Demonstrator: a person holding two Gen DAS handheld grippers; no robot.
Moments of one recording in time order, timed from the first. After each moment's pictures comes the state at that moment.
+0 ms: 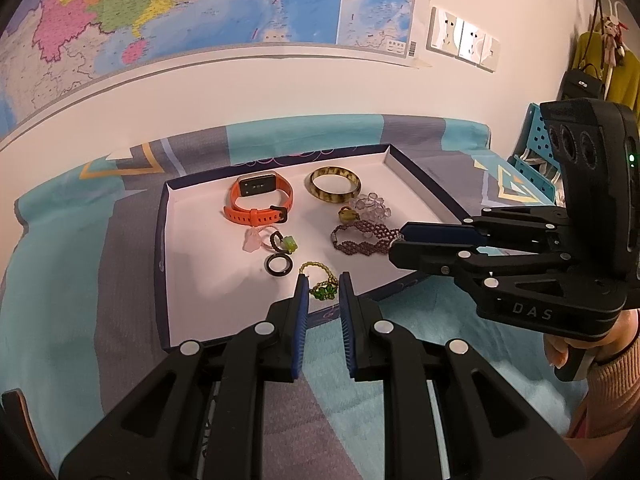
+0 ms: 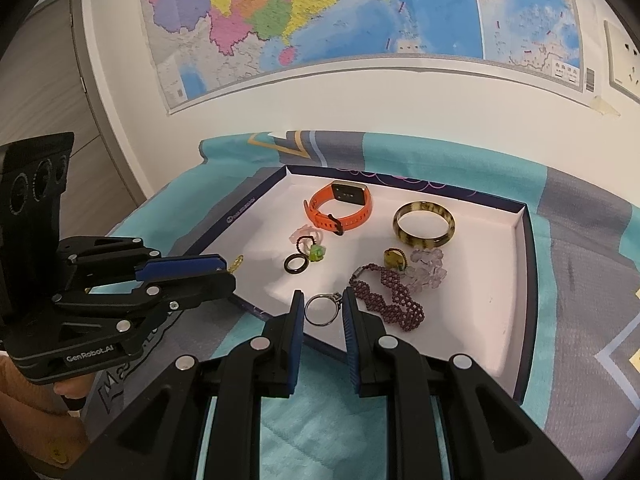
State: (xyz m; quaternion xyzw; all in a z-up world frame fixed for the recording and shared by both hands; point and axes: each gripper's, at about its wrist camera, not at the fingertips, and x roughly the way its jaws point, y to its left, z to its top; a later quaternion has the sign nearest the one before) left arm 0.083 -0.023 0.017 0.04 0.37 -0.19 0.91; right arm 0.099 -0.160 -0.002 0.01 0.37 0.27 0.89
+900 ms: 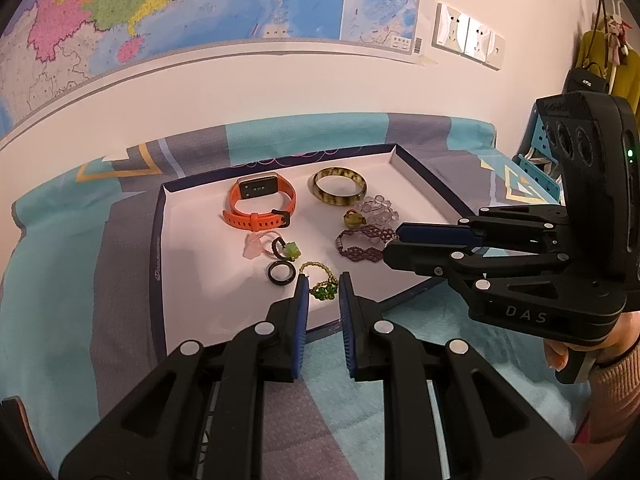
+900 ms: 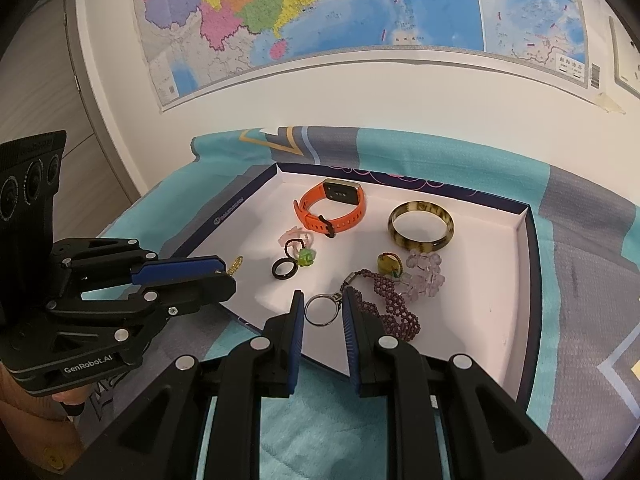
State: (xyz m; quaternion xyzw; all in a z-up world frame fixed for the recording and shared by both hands) left arm 0.097 -0.026 0.013 0.04 0.37 -0.18 0.91; right arm 0.113 -0.157 -0.008 0.00 0.38 0.27 0.88
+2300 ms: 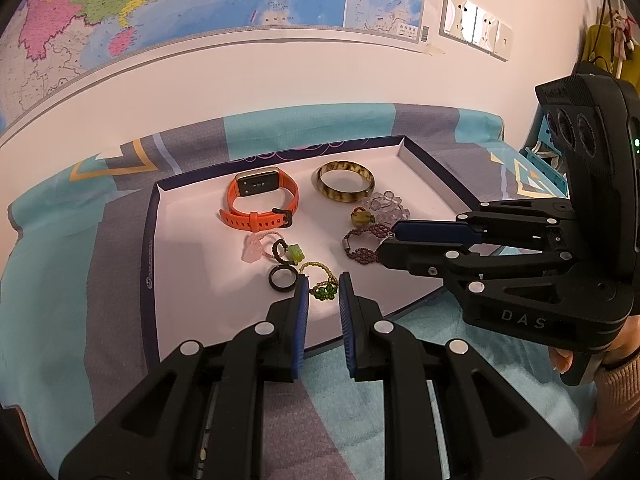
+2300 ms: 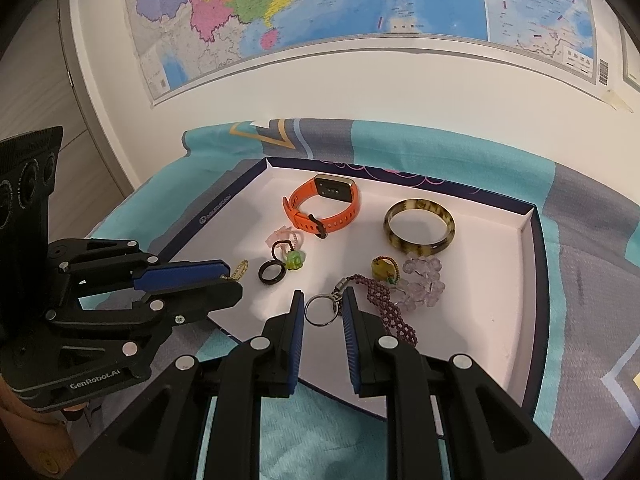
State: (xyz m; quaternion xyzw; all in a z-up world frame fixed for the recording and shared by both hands) left arm 0.109 -0.034 0.004 0.05 0.38 -0.18 0.91; right arm 0.126 -0.152 -0.012 0.00 0.39 0.26 0.88
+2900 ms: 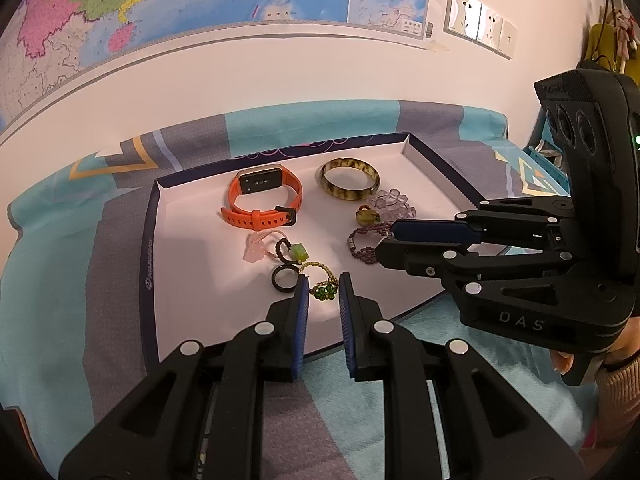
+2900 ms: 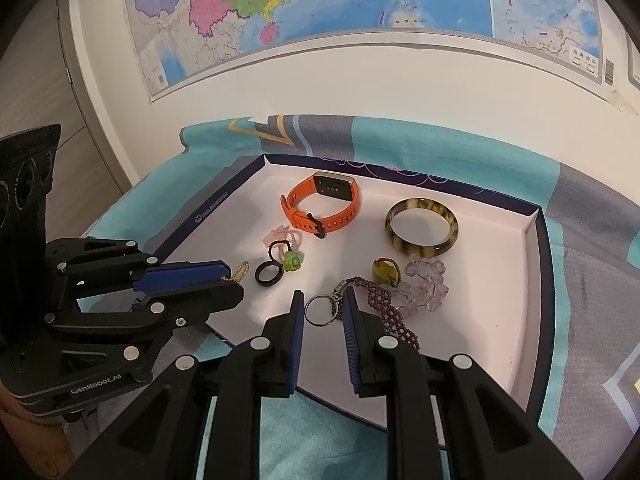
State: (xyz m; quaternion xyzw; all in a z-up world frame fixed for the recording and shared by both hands) left arm 0.115 -0.034 0.000 0.05 0.39 -0.17 0.91; right arm 0.130 -0.148 -0.016 0.00 0.40 0.26 0.88
